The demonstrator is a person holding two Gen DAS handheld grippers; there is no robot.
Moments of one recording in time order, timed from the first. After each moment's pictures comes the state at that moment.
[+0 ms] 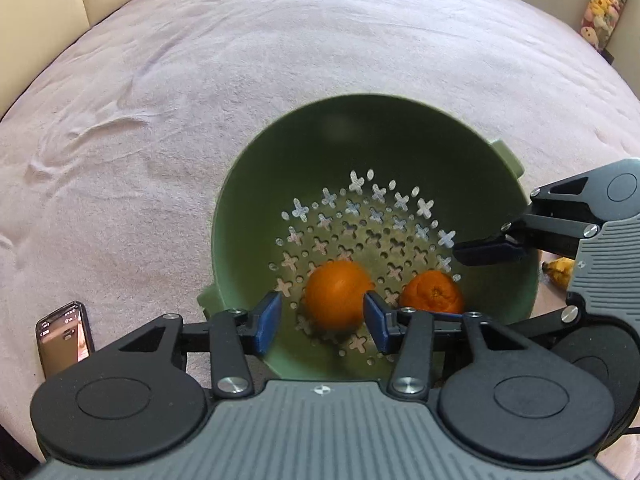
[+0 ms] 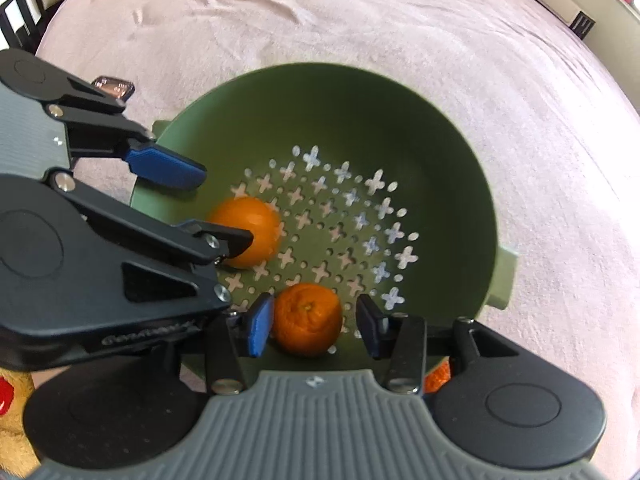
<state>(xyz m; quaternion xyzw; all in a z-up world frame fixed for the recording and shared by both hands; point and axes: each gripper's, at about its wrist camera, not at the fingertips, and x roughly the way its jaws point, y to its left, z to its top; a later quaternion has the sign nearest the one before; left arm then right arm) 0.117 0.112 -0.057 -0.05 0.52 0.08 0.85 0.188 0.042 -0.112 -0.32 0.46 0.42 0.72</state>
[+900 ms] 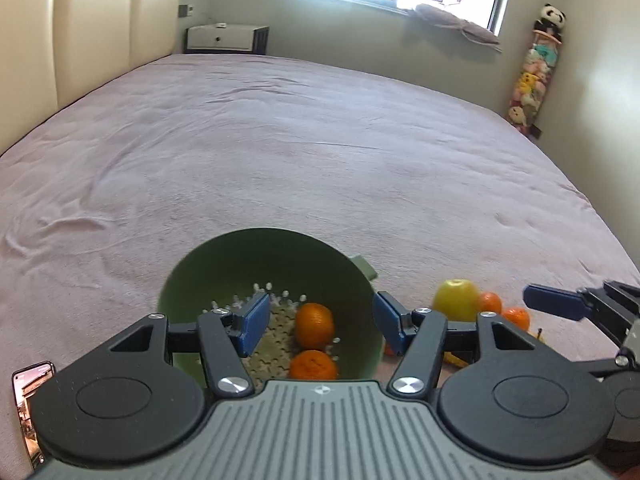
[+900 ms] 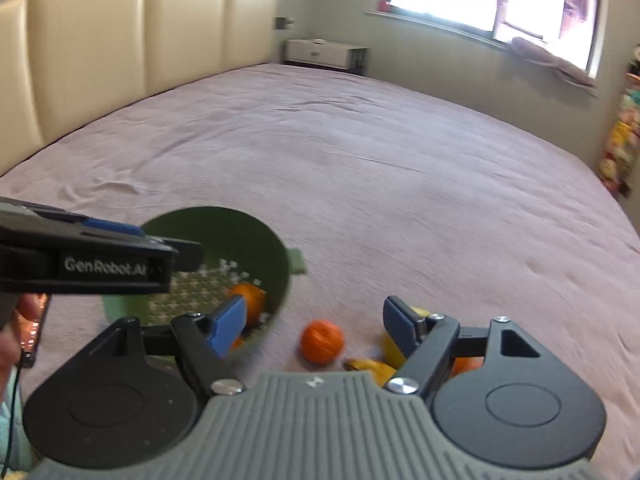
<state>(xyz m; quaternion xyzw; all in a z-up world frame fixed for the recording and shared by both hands) 0.089 0.064 0.013 -0.07 0.37 0.00 0.92 0.118 -0.077 -0.019 -0.11 0.35 0.19 0.91</state>
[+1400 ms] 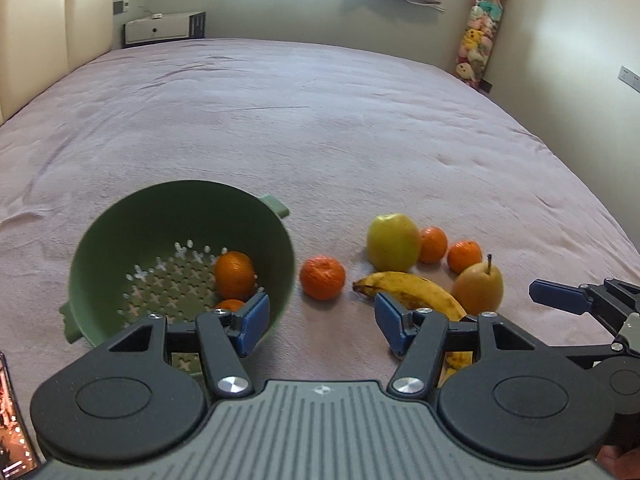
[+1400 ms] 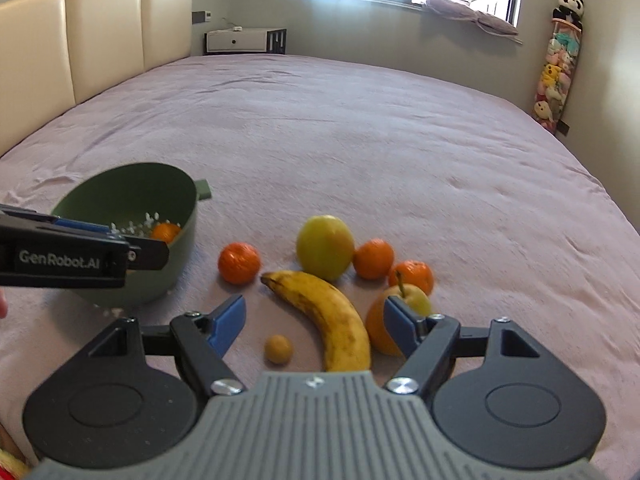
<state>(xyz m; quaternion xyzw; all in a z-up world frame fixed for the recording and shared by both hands) 0.071 0.008 -0.022 -0.04 0.40 -0.08 0.91 0.082 -0.146 -0.062 -0.07 0.37 0.10 0.92</state>
